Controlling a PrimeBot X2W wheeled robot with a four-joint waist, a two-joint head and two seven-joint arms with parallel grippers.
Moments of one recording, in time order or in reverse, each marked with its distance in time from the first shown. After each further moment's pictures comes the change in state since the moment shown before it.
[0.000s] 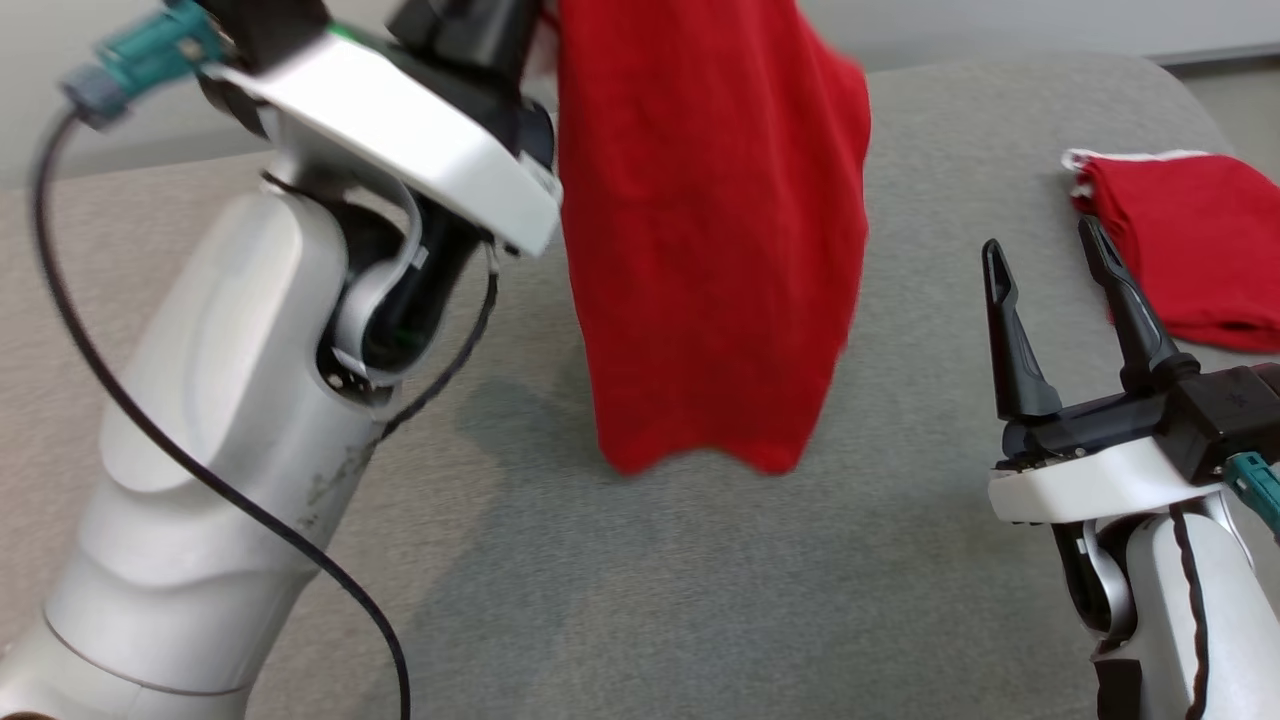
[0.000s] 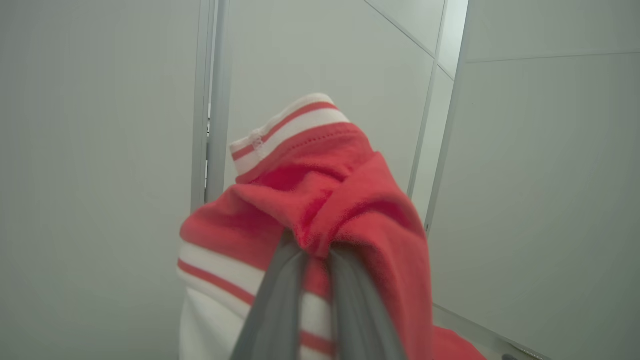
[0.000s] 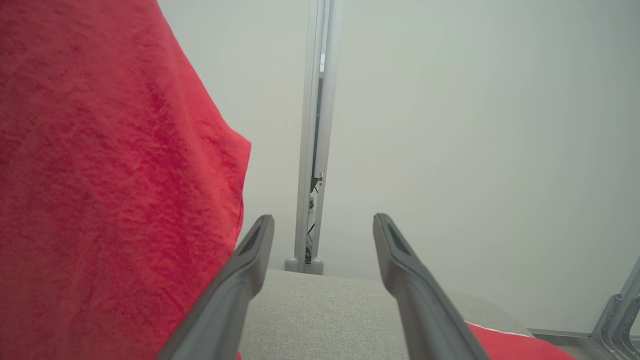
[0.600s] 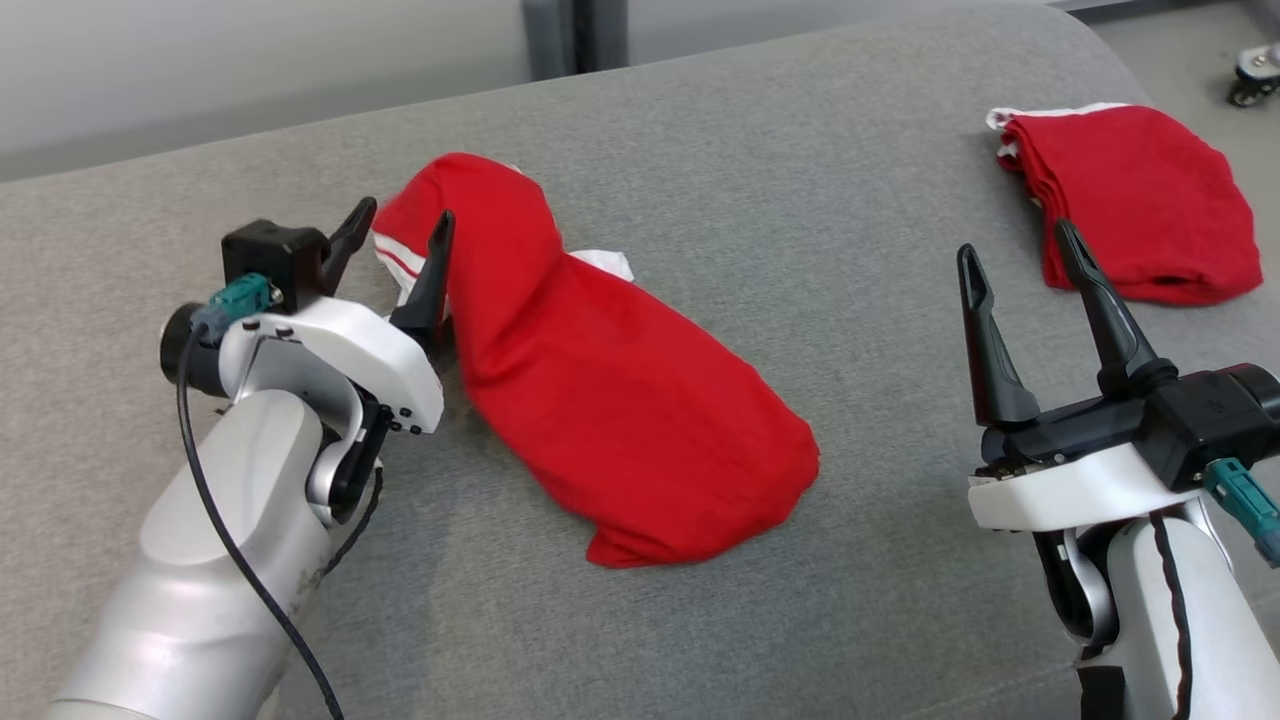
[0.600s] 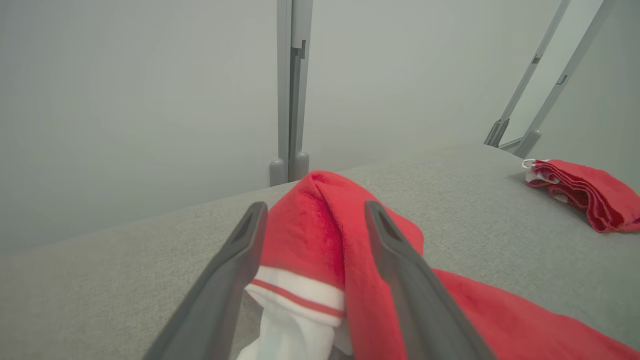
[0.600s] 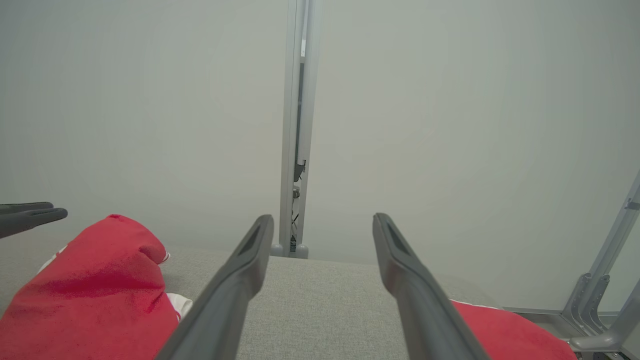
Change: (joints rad) left arm 0.168 0.049 -0.096 0.552 0.115 -0.028 -0.188; right arm 0.005 0.016 0.026 -0.021 0.003 0.000 0.000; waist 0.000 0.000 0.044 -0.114
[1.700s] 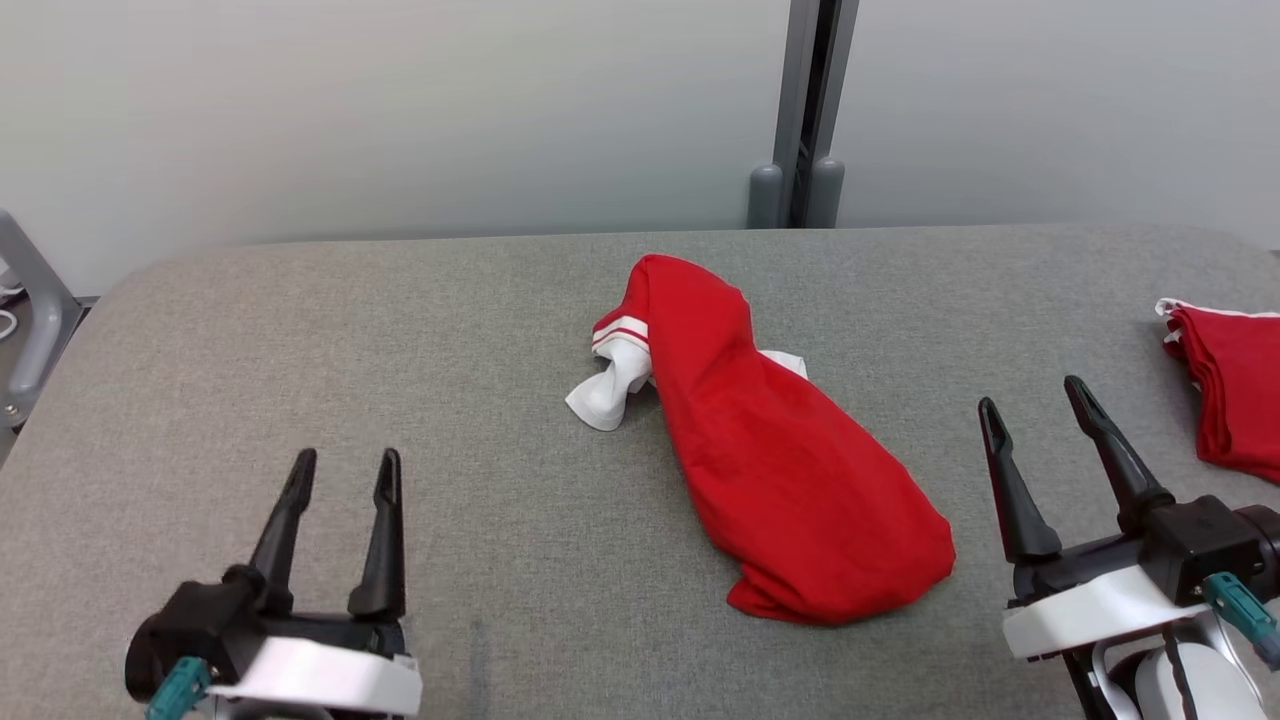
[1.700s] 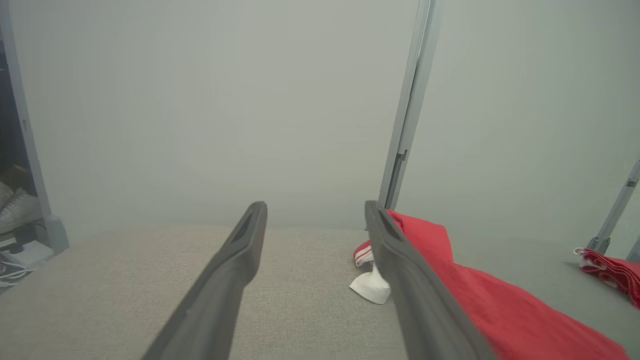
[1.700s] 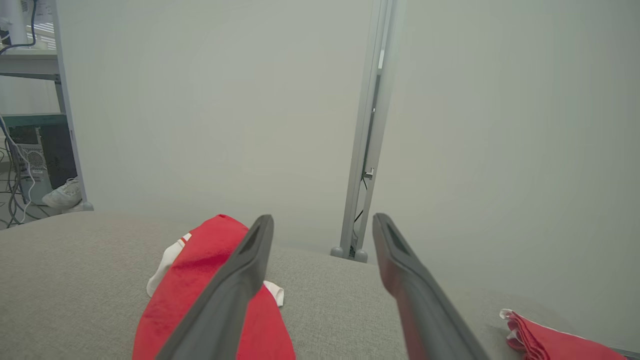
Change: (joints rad) left arm 0.727 -0.143 0.477 -0.579 0.324 -0.016 -0.111; right arm 0.201 -0.062 -0.014 0.028 0.012 0.000 0.000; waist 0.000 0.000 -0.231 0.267
